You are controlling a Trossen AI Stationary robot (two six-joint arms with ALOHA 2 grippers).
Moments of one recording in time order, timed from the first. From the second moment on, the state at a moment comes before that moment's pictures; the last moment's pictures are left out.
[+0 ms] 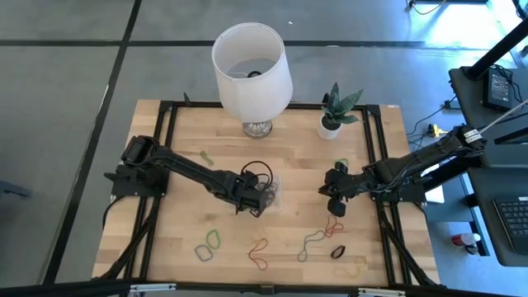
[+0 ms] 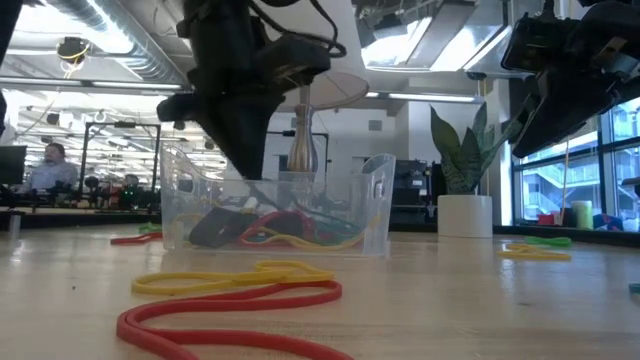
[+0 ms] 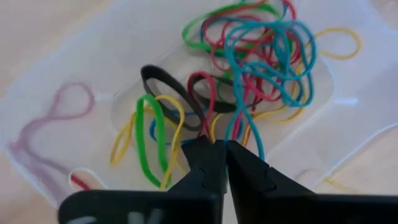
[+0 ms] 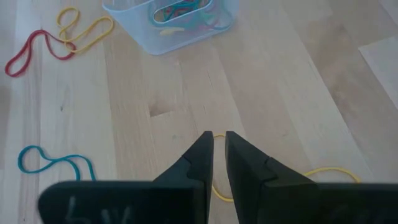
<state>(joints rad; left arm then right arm) -0.26 1.85 1.35 -0.84 -0.25 -1.20 0.35 1.01 0.55 -0.41 0.26 0.57</state>
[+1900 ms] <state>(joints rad) -0.08 0.72 0.52 -0.35 -0.21 -0.34 -0.21 1.39 0.68 -0.85 0.28 1.07</state>
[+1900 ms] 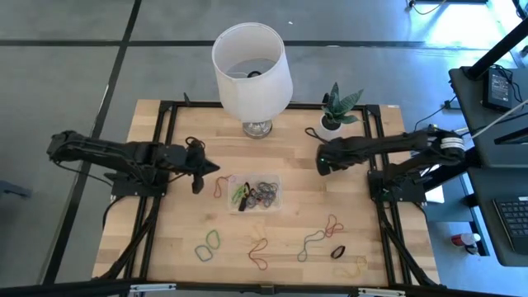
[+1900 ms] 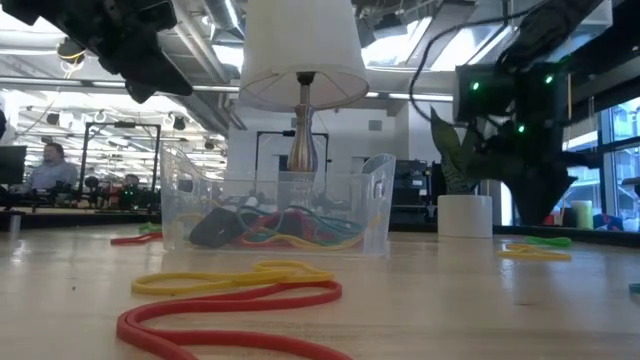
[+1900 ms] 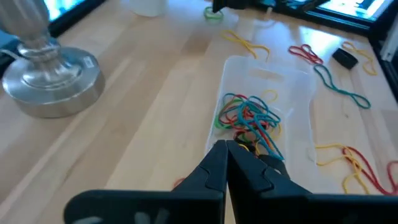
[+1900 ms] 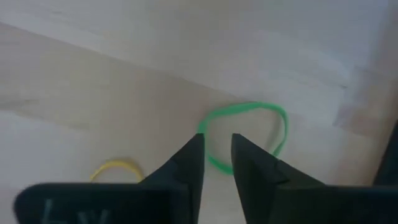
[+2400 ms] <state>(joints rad) -0.08 0.71 0.52 -0.35 -0.08 -0.34 -0.24 1.55 0.69 -0.76 0.21 1.10</state>
